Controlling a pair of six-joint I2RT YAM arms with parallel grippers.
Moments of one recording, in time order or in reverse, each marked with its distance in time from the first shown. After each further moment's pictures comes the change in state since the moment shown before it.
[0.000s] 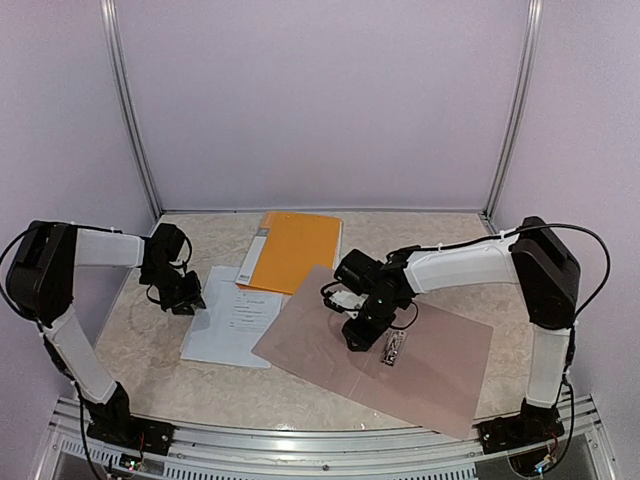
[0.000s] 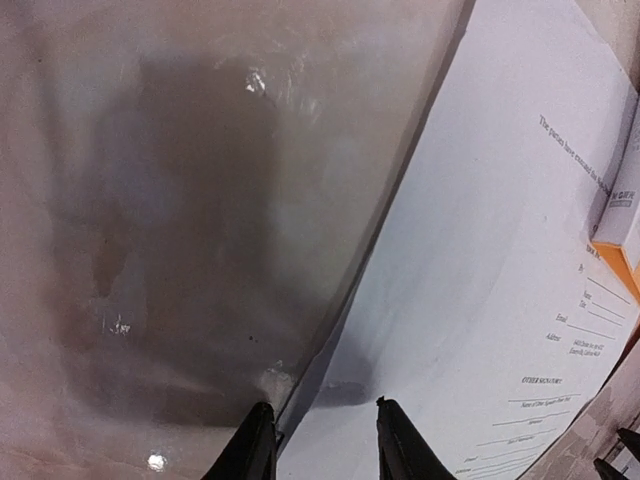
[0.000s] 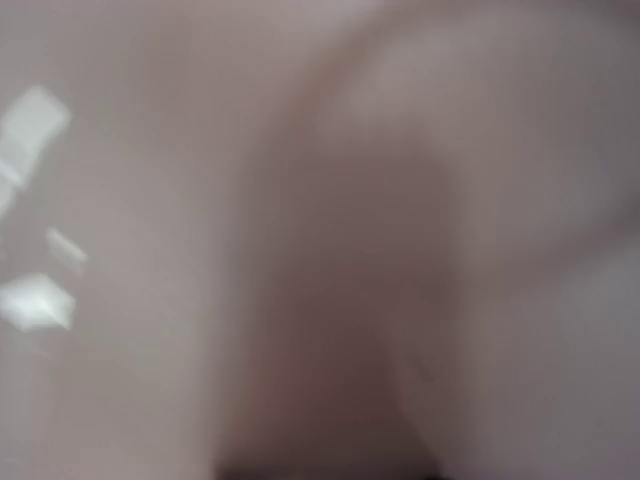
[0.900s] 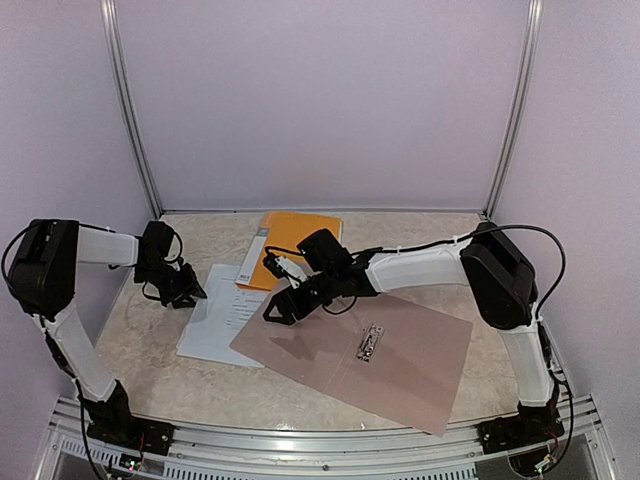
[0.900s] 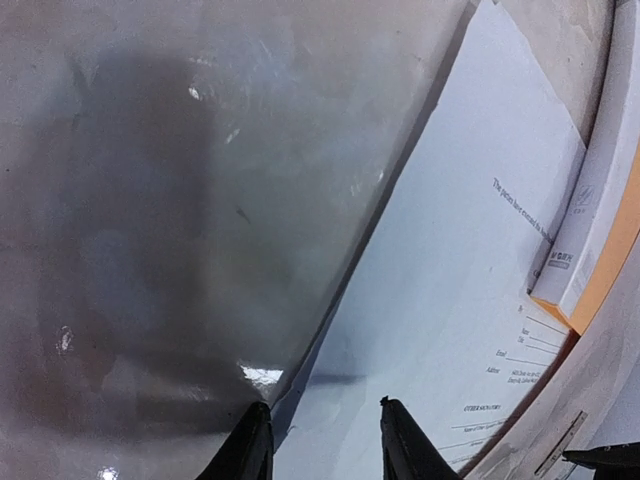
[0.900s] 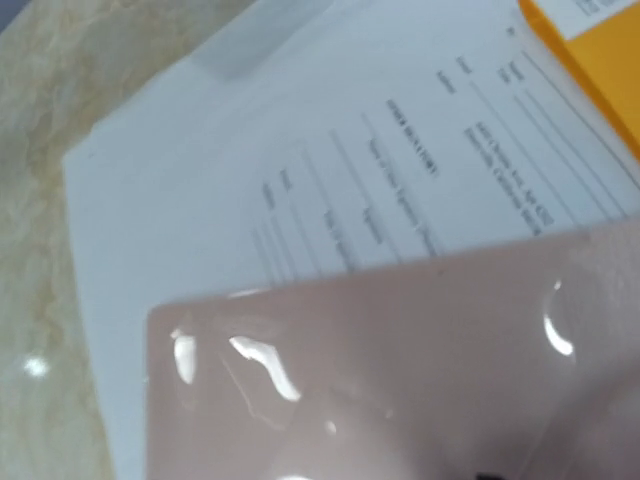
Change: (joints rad) left arm 0.090 0.044 0.010 0.103 0.151 -0.014; right arm 0.035 0.237 0.283 0.505 -0.347 0.135
